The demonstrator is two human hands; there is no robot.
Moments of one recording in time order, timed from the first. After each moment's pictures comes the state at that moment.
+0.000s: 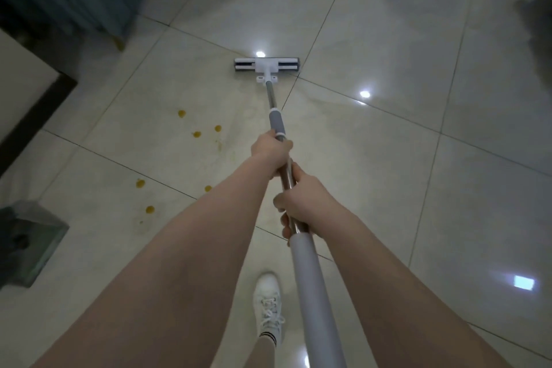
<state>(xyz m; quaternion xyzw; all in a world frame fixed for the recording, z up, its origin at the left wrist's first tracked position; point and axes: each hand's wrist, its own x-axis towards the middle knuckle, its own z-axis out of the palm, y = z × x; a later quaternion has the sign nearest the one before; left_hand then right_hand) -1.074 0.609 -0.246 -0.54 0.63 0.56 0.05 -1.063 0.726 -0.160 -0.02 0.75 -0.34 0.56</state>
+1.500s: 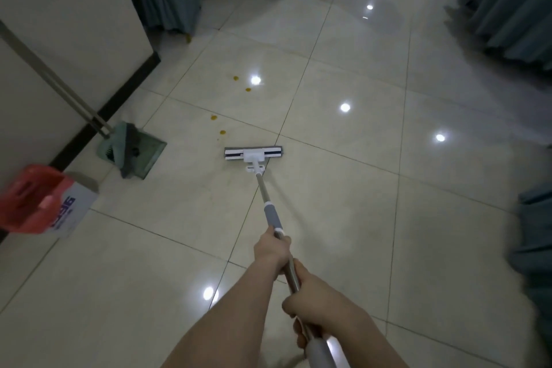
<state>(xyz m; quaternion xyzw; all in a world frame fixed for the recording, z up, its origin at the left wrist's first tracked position) -0.234 0.969 -0.137 -0.53 0.62 0.57 0.11 -0.243 1.074 -0.036 -0.06 0.75 -0.25 0.61</state>
